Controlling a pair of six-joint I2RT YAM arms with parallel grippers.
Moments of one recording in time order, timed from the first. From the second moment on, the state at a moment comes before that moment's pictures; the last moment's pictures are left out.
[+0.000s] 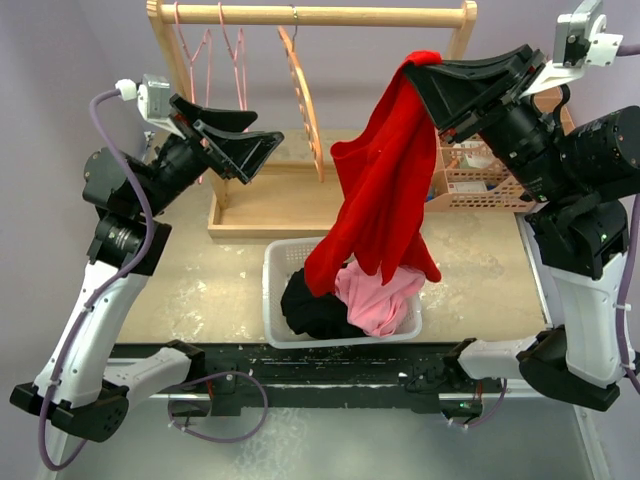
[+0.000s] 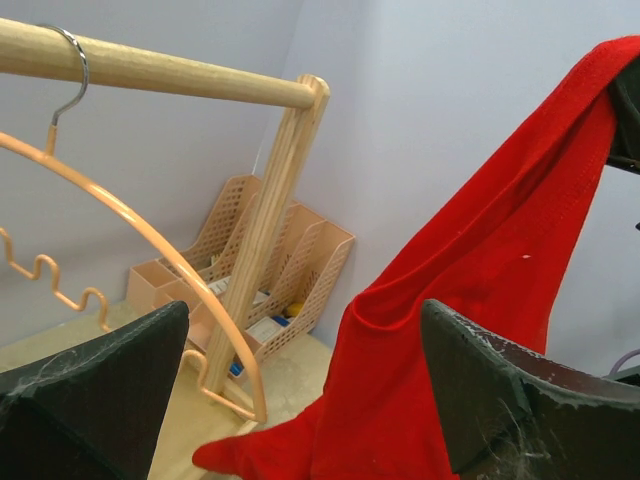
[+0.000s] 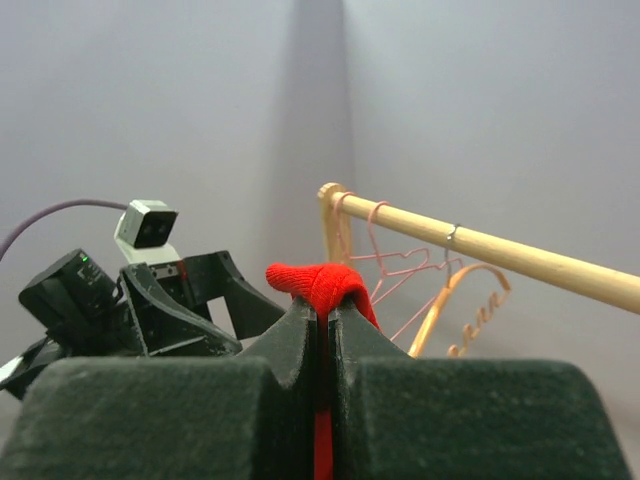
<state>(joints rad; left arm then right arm) -0.38 1.07 1.44 0.06 0.46 -0.59 0.65 1.29 2.18 -0.39 -0.15 0.19</state>
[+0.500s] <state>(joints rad) -0.38 1.01 1.39 -0.03 0.38 -0.48 0.65 1.47 2.36 -0.42 -0.38 0.32</state>
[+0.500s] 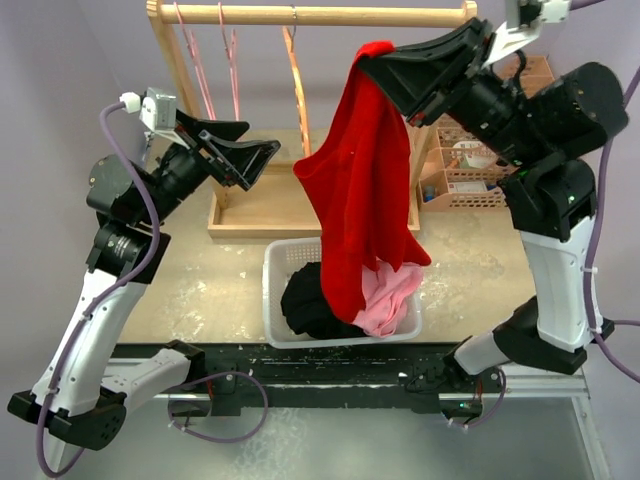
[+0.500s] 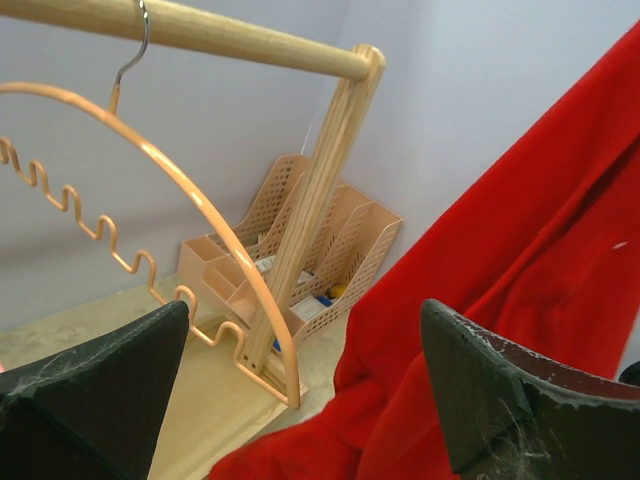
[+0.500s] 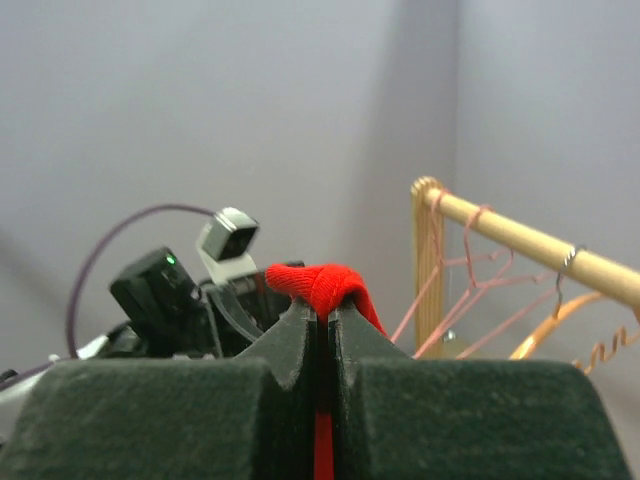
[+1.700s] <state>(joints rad) -0.38 0.97 1.23 -0.08 0.31 -0.46 0.65 1.40 2.07 0.06 -0.60 0.61</state>
